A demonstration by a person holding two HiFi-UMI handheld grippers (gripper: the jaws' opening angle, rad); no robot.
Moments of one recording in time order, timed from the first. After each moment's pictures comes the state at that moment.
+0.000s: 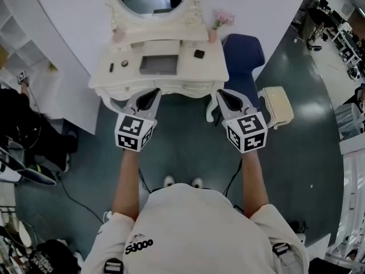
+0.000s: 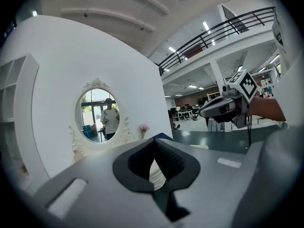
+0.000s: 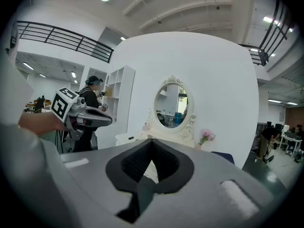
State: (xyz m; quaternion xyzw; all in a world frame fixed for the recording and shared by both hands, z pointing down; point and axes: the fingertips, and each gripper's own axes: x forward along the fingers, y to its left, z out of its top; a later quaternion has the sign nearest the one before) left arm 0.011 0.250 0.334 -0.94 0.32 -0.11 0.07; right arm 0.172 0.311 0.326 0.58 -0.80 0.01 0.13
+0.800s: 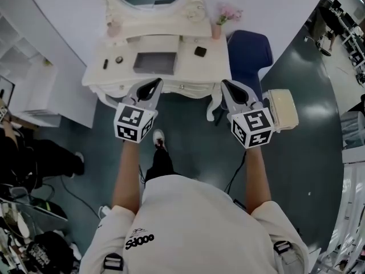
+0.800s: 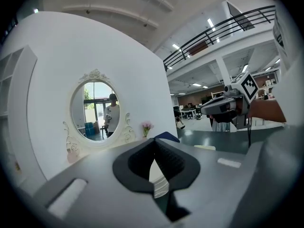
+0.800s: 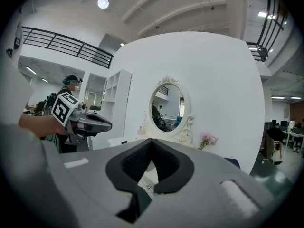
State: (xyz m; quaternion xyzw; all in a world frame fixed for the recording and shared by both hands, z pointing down) left arm 0.072 0.171 0.354 -0.93 0.33 -0.11 0.06; right arm 0.237 0.231 0.335 0.57 -0.82 0.00 0.09
